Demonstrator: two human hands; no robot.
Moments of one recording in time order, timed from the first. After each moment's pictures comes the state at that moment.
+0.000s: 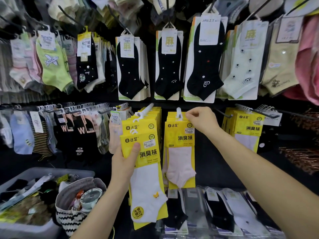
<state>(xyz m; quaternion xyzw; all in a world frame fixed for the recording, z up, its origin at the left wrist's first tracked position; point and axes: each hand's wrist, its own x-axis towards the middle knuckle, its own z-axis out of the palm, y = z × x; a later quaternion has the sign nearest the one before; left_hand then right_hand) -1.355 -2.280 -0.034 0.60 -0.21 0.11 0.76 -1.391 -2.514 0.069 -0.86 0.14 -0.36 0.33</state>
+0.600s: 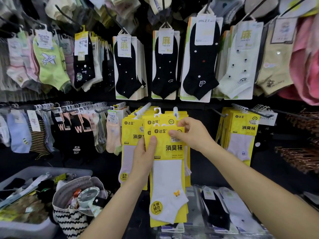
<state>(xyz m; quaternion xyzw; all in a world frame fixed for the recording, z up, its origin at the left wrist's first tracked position) -1.372 -2.335 -0.026 0.56 -0.23 0.00 0.80 -1.430 -2.481 0.044 -0.88 0.06 -0.28 0.38</state>
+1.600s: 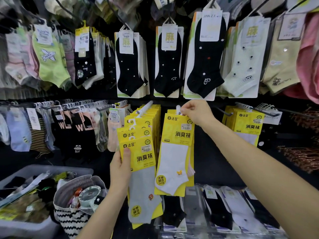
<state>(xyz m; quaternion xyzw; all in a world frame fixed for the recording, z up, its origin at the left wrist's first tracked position) -1.338 -2.282 -0.068 0.61 -0.17 0.15 0.76 -1.385 -2.503 0.082 -0.85 0.10 -0.33 0.41</state>
